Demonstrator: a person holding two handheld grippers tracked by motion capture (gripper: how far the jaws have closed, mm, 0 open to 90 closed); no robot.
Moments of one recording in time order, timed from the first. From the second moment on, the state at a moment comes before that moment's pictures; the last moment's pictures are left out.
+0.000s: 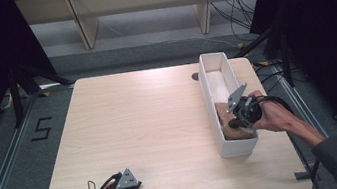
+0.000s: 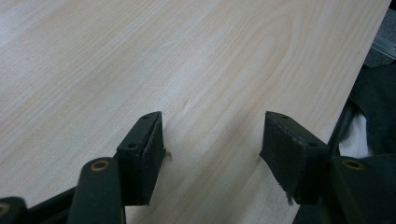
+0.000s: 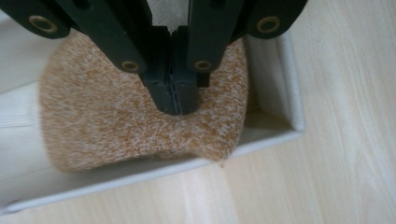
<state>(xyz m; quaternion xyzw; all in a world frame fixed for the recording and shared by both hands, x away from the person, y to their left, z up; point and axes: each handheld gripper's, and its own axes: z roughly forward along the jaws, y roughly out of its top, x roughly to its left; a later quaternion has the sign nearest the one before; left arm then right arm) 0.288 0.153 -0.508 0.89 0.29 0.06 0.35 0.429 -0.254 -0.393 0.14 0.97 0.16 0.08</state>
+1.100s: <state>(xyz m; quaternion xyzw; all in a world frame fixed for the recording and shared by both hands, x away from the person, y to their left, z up) 0.289 0.153 -0.508 0.89 0.29 0.06 0.35 0.429 -0.249 -0.411 0.17 0.98 0.12 0.04</state>
